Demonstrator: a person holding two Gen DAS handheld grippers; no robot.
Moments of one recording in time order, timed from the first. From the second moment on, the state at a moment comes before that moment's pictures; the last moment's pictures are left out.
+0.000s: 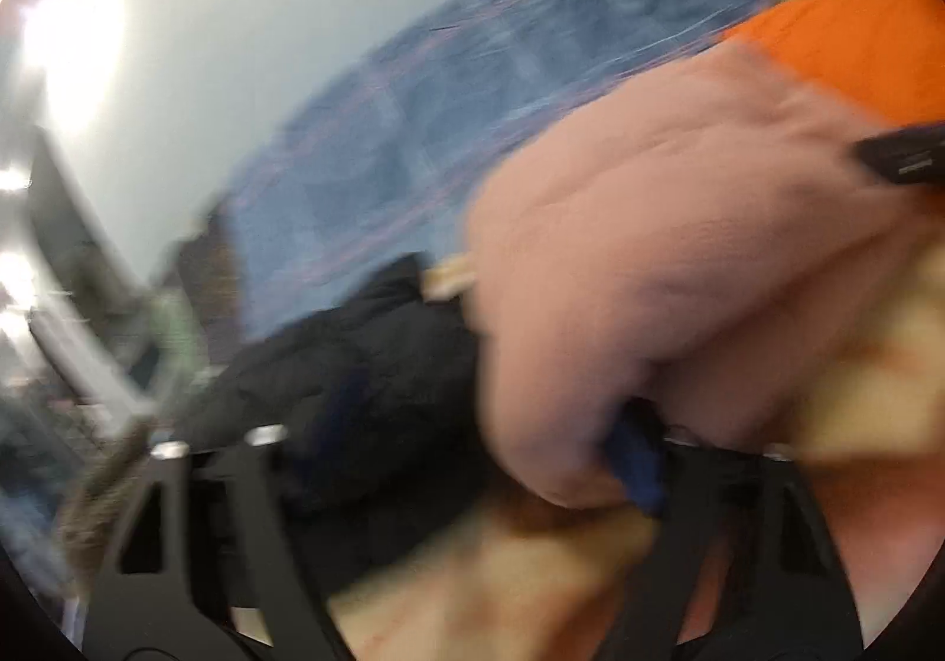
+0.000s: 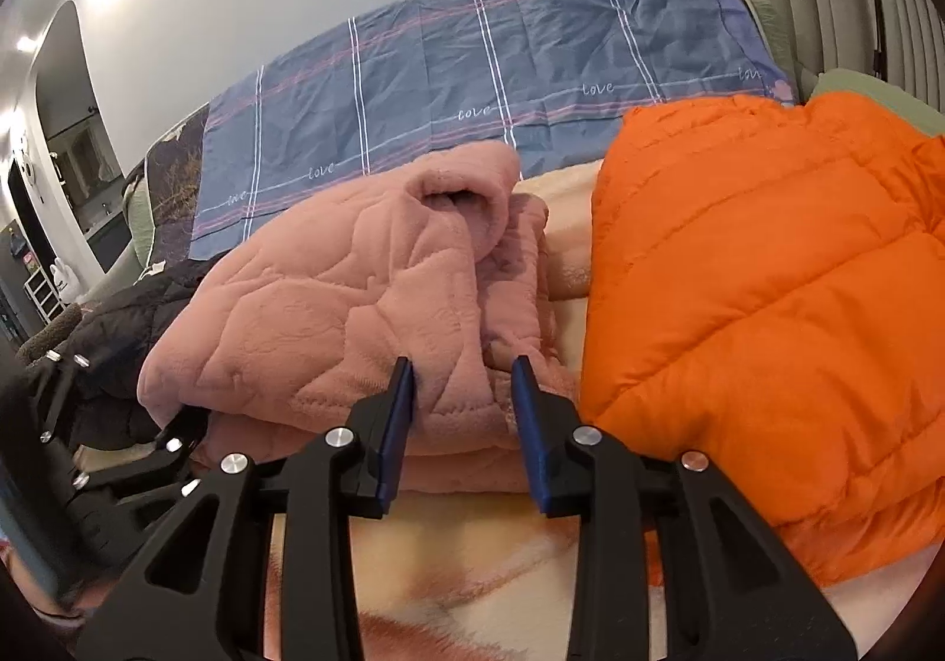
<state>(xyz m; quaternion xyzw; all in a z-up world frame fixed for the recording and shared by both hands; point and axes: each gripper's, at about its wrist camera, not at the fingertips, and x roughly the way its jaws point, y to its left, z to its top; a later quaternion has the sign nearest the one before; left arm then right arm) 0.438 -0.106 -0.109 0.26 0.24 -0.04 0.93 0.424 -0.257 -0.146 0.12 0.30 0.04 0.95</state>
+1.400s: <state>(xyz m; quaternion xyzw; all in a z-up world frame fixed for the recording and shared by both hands) 0.006 -0.020 0.041 0.03 0.13 -0.16 0.98 -0.056 -0.203 0.015 0.08 0.13 -0.08 0.98</state>
